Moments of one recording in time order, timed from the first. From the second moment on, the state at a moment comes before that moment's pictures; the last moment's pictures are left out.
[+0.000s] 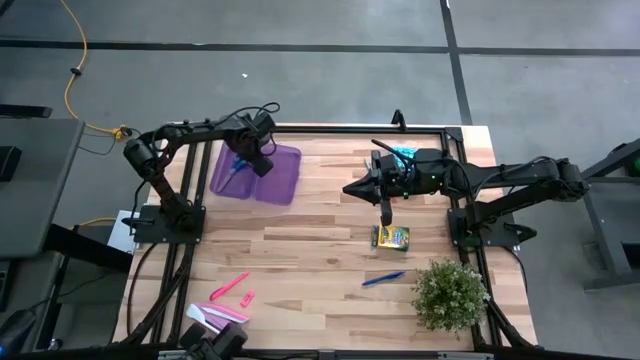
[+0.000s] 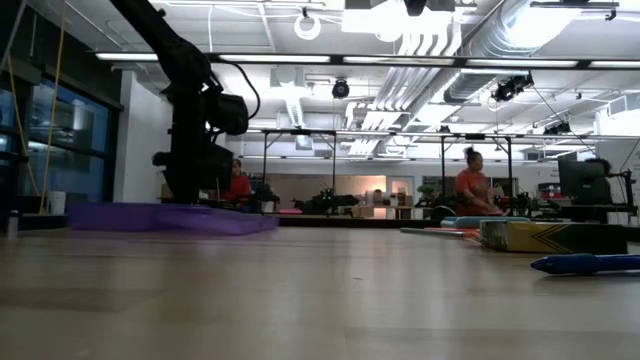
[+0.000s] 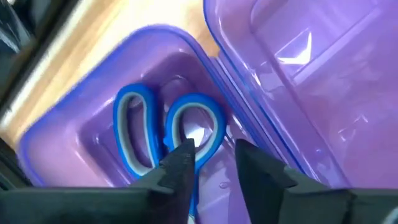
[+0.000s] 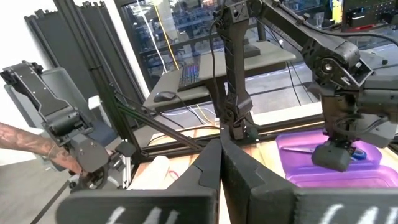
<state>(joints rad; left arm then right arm) 0.88 1.70 1.03 -0.81 -0.20 -0.03 0.00 1.17 0.96 0.15 -0.10 0.23</state>
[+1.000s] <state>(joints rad) 0.66 0.85 1.16 -0.38 0.32 -0.29 0.00 1.17 0.96 0.16 -0.08 0.20</state>
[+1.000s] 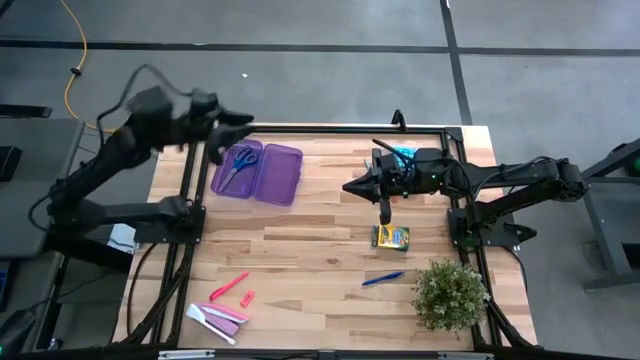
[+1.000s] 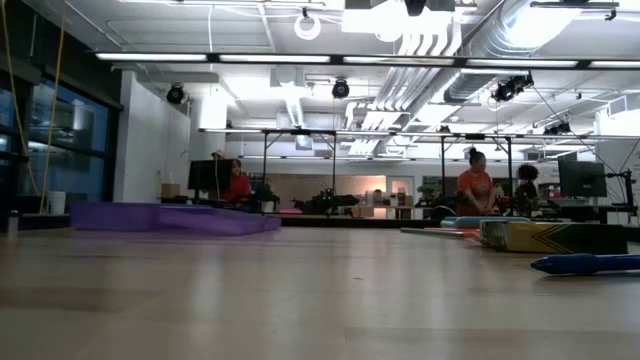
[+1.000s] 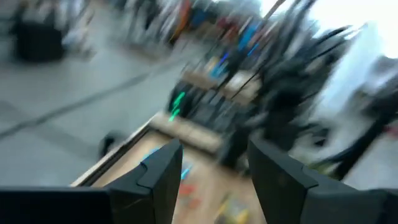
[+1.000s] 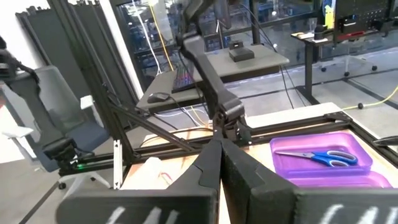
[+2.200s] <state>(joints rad) 0.21 0.67 0.70 0.08 0.06 -0.17 -0.01 1.17 0.96 0.24 -0.02 0.07</state>
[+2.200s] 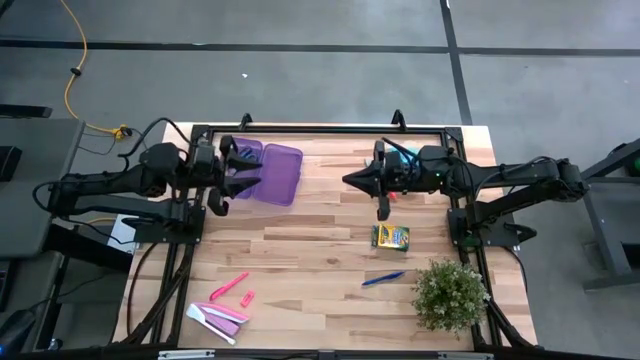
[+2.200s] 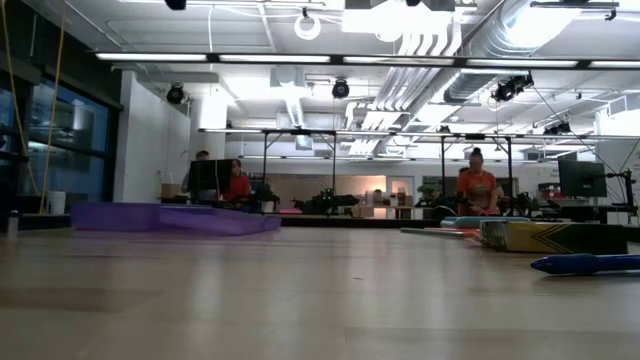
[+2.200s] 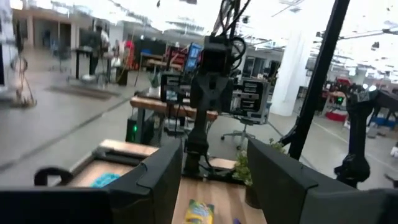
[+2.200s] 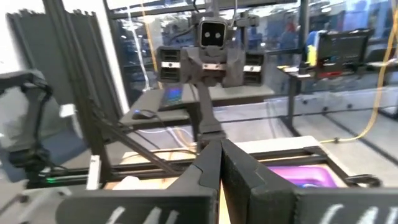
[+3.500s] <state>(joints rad) -0.49 1.02 0.80 -0.93 0.06 -1.18 -0.01 1.17 0.96 0.18 0.00 0.07</state>
